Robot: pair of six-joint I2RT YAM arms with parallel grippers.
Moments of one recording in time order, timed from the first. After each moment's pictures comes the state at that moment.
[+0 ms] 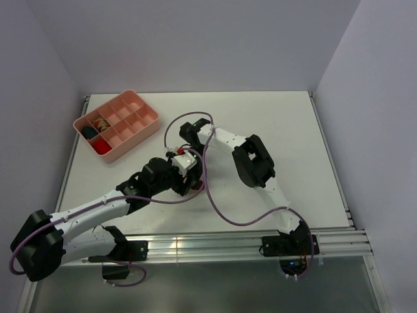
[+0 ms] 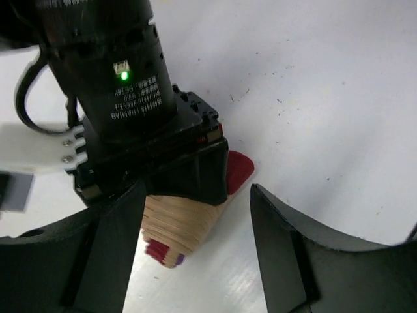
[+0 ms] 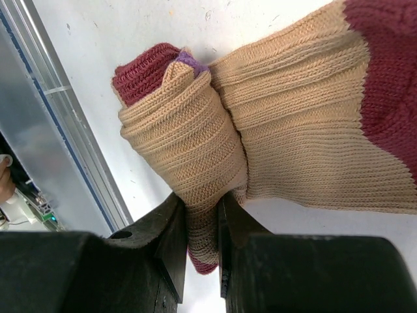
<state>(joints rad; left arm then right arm) -0.80 1.10 0.54 0.12 0.05 0.03 0.74 2.43 2.01 -1.27 -0.68 -0.51</state>
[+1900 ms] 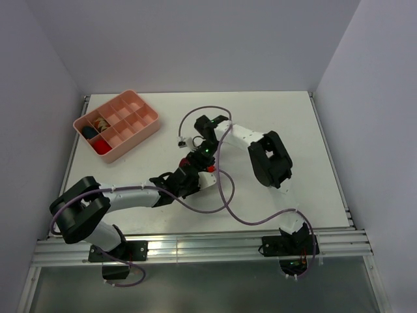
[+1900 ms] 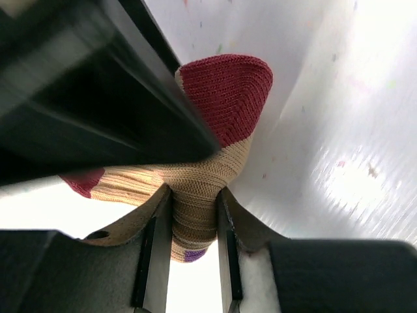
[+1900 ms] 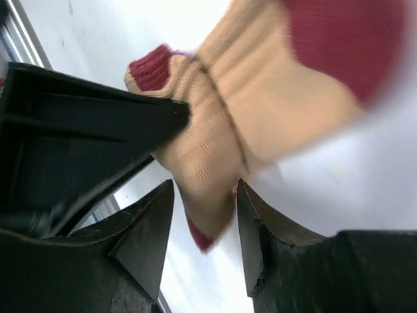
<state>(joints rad) -0.94 1.49 0.66 0.04 -0.18 0.41 0.65 2.25 1.78 -1.08 -0.70 -0.43</state>
